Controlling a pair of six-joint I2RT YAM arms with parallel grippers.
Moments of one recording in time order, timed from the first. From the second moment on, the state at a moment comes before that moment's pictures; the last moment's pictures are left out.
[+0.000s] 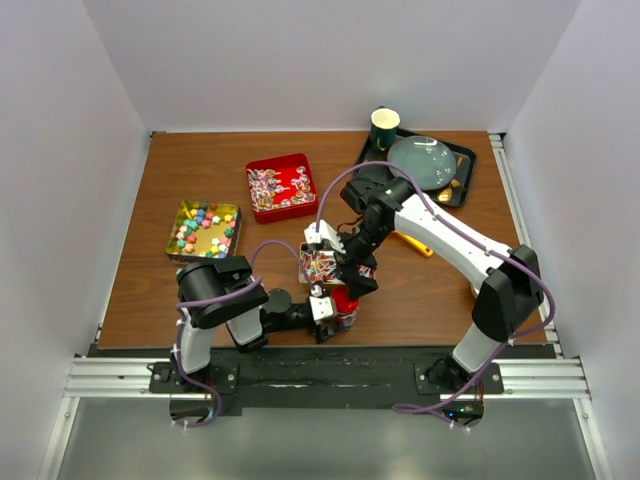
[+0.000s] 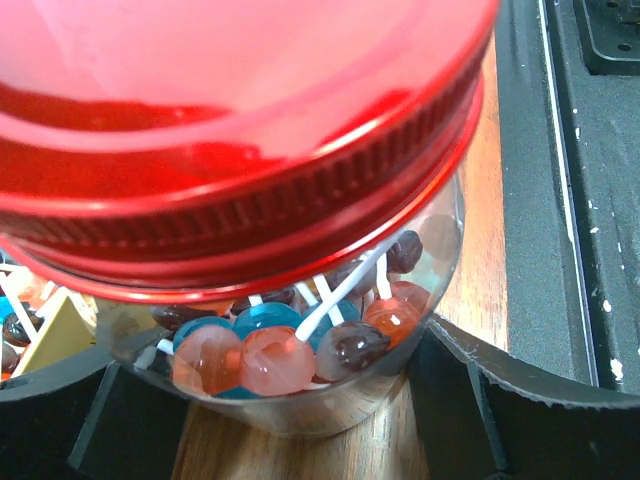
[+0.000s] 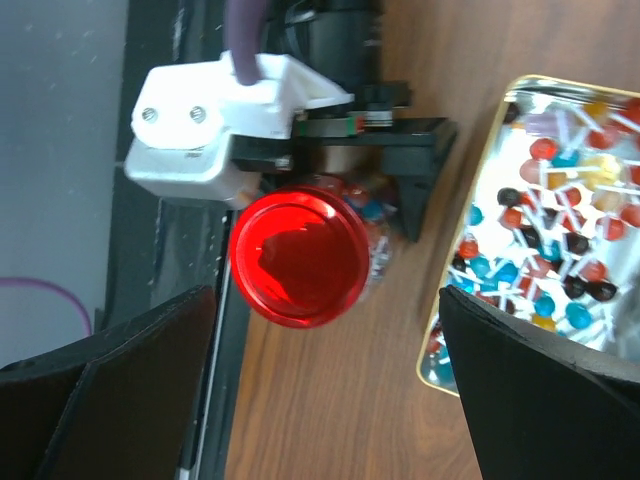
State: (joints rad) left arm -1.01 1.98 0.27 1.50 0.31 0.18; right arm 0.70 1.67 1.50 -1.27 -0.68 -0.93
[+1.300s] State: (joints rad) left arm -1.01 2.00 0.29 1.50 0.31 0.17; right arm 0.79 1.49 1.30 -1.24 -0.54 -0.98
